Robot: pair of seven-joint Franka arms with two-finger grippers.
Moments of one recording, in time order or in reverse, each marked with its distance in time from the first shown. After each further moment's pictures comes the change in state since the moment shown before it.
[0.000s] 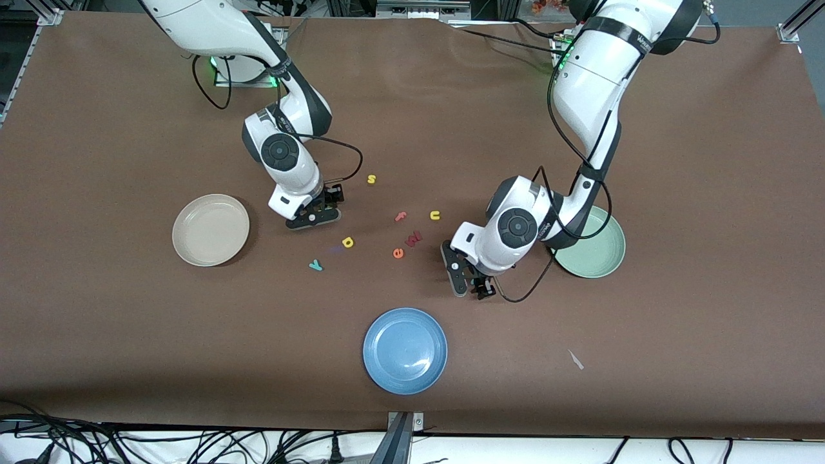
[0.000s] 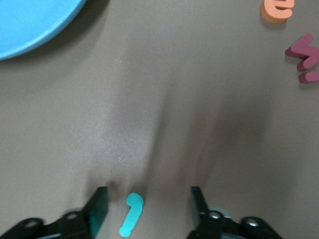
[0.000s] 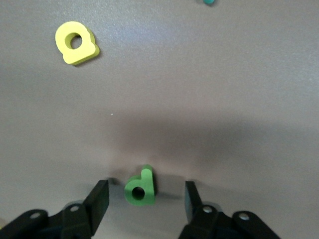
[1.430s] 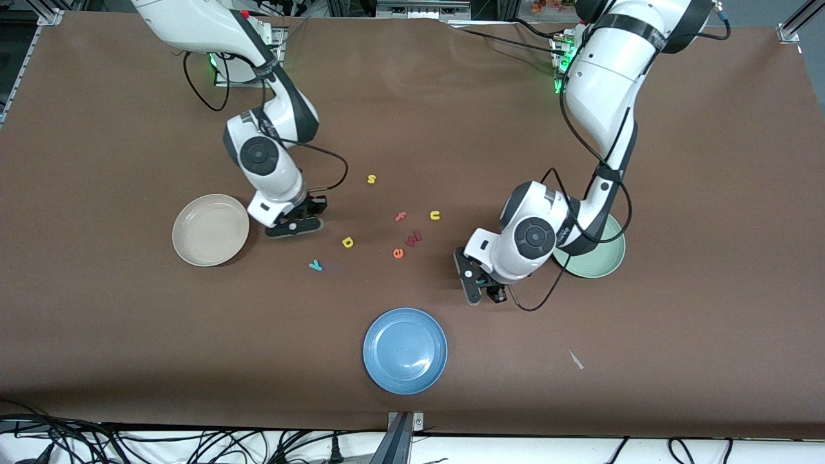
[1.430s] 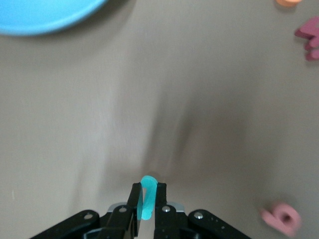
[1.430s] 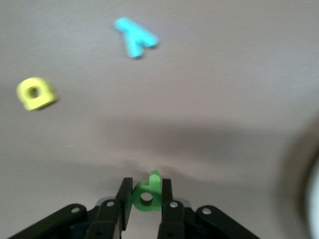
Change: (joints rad) left arm 0.047 -0.043 0.014 0.042 0.000 -0.174 -0.007; right arm -0.004 -0.056 -0.100 0.030 -0.003 -0.062 -0.025
